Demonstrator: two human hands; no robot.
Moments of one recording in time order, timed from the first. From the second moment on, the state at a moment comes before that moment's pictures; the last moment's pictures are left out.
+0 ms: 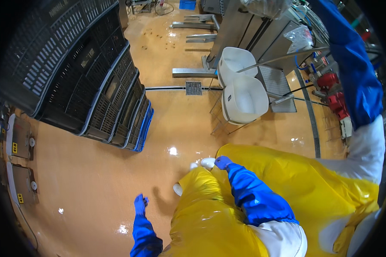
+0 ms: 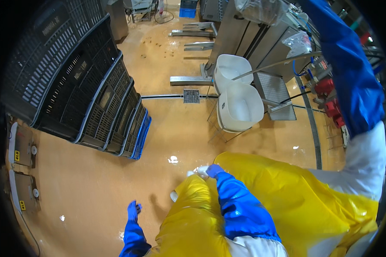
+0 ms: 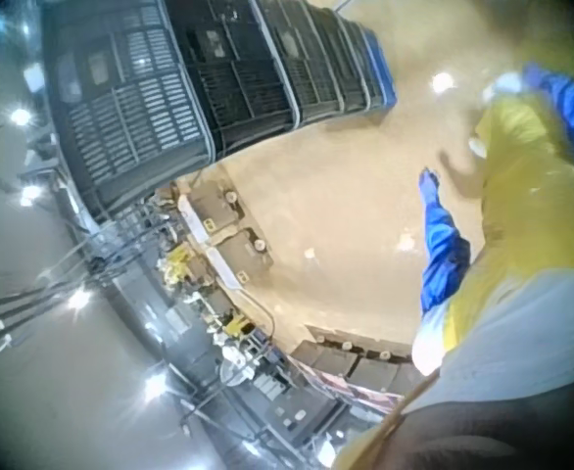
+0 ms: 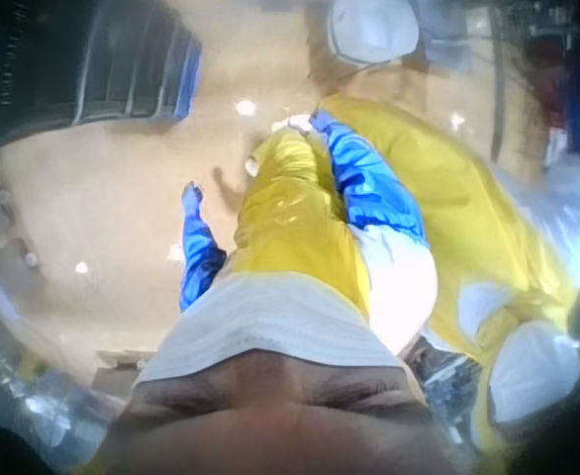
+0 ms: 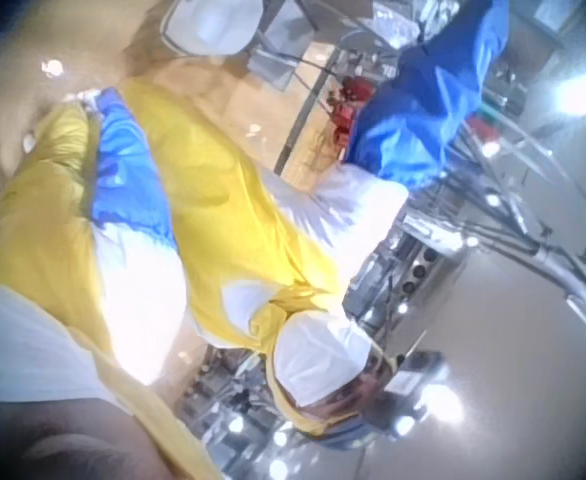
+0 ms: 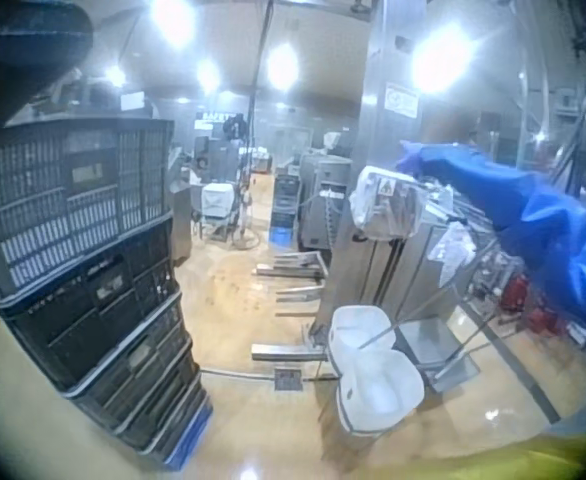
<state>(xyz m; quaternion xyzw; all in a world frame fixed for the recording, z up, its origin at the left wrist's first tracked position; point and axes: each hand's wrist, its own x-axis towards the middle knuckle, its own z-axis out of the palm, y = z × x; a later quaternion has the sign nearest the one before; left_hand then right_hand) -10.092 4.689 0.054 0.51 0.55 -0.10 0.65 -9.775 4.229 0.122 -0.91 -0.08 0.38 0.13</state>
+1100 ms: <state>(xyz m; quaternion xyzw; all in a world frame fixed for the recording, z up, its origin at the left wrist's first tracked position) -9.098 4.739 -0.138 0.64 0.25 -0.26 0.68 -9.028 4.353 -0.143 -0.72 0.29 0.11 0.63</state>
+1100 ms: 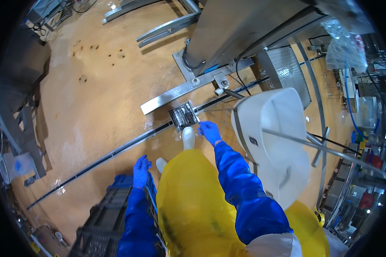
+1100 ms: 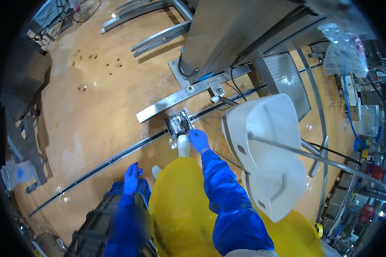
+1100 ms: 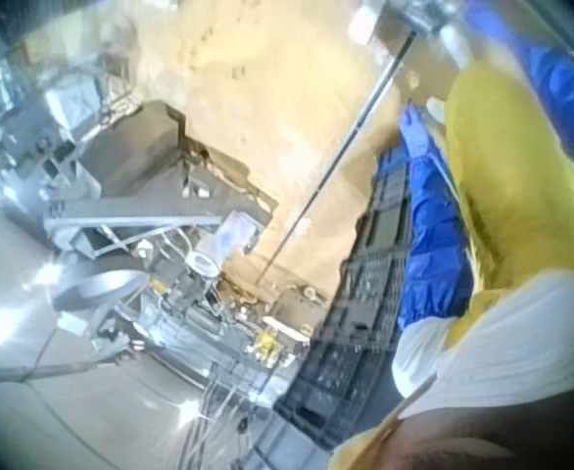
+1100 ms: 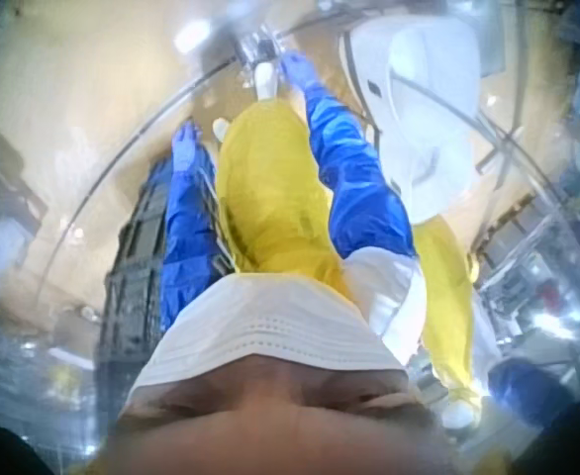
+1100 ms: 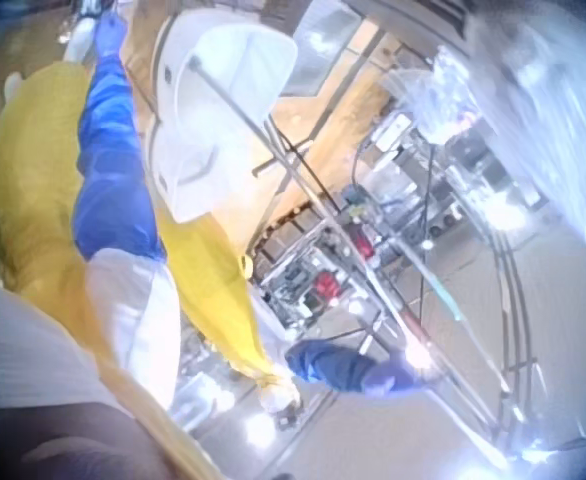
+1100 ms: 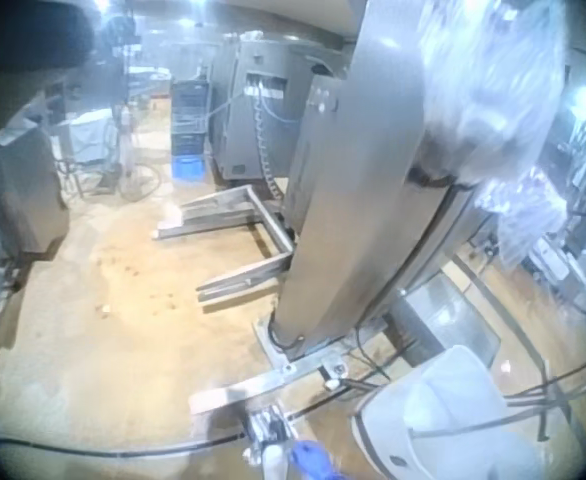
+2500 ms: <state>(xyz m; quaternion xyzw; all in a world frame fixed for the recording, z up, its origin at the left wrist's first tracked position) -9.100 4.772 -0.356 0.67 0.36 -0.42 0.49 -8.705 4.163 -0.477 -0.46 0.42 -0.12 0.77</state>
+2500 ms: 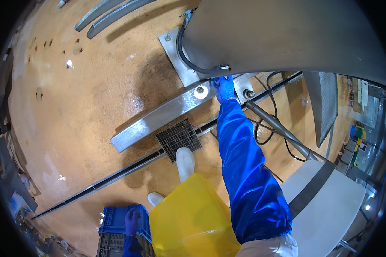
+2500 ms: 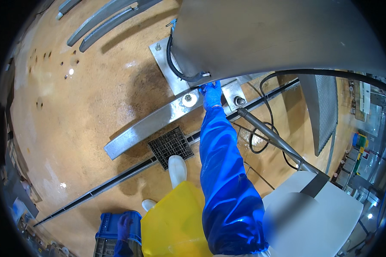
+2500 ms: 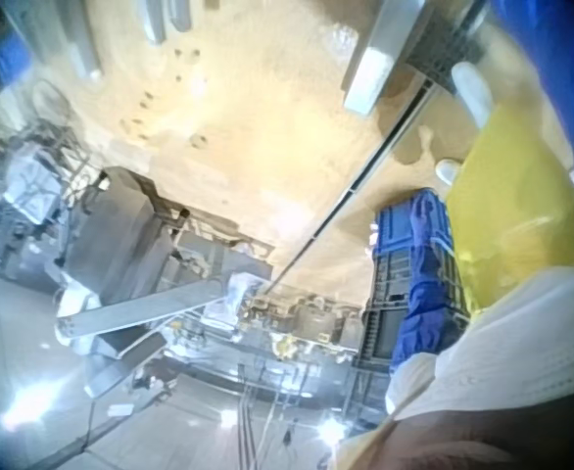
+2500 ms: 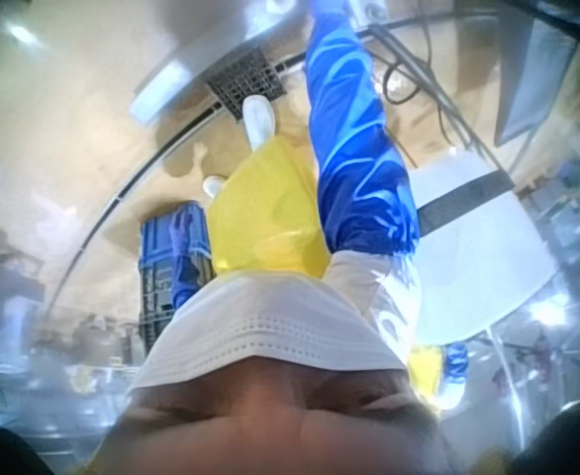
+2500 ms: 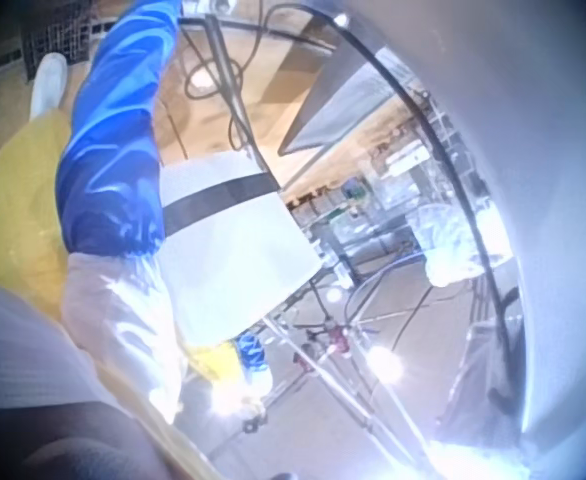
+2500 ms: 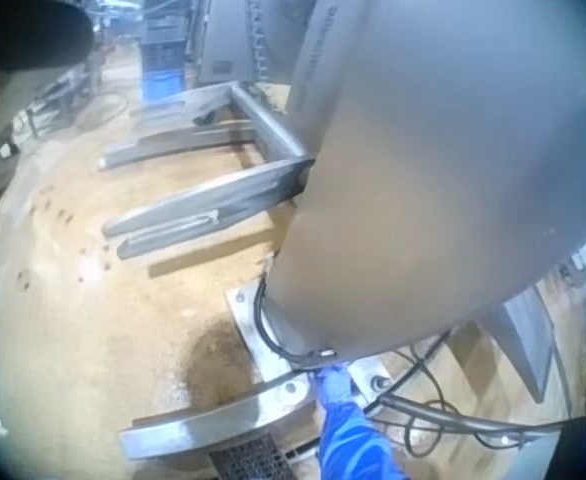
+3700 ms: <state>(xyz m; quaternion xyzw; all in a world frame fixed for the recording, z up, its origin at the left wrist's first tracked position) -8.961 4.687 0.040 0.75 0.04 -0.43 0.50 -9.147 4.304 0.106 -0.70 0.43 -0.37 0.44</state>
